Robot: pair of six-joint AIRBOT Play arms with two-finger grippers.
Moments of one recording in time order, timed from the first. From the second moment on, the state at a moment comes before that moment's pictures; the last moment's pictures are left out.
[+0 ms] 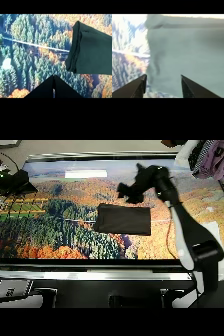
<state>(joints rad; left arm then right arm) 0.14 -1.46 1.92 1.16 -1.61 -1.70 0.26 -1.79 1.96 1.95 -1.31 -1.16</state>
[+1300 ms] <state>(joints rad) 0.14 -1.47 1.92 1.16 -1.62 -1.70 -0.18 -1.83 1.30 2.49 -1.19 -1.92</state>
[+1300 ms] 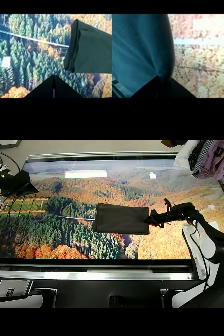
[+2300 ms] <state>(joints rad) 0.14 -1.47 1.92 1.16 -1.62 -1.68 -0.32 -1.75 1.97 1.95 -1.03 -1.02</state>
